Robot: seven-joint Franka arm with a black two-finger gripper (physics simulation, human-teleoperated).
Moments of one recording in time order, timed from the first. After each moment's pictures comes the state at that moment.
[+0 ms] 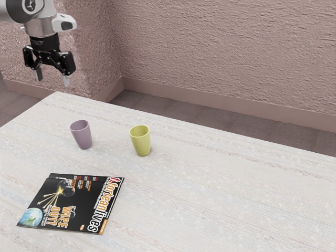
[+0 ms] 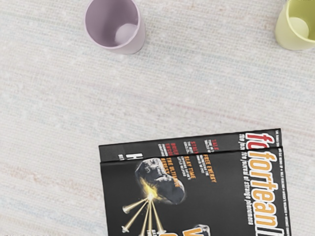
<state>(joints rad) 0.18 0.02 0.03 -1.54 0.13 1.53 -0.02</state>
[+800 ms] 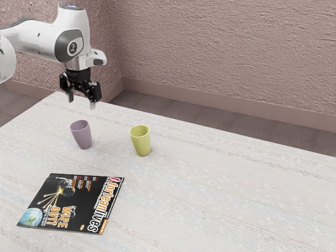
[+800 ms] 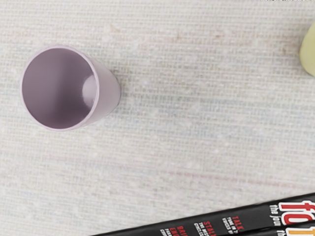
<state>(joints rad) 0.06 0.29 0.14 -1.55 0.15 1.79 0.08</state>
